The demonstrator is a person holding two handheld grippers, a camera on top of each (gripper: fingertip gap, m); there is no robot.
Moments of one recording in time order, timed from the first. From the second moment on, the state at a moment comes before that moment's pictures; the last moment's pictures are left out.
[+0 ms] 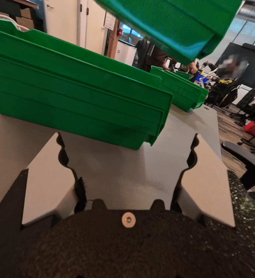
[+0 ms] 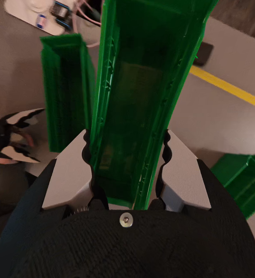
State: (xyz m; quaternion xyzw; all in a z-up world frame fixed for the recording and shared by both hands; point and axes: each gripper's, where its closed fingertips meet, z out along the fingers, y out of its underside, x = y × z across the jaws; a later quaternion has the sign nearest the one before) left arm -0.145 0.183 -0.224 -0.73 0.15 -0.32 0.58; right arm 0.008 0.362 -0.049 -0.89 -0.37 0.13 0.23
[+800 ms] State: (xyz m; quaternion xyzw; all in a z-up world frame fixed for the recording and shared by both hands) left arm -0.145 0.184 -0.233 -0.75 0.15 -0.31 0.57; right arm 0.150 0.409 -0.187 -0.93 -0.24 0.08 0.27
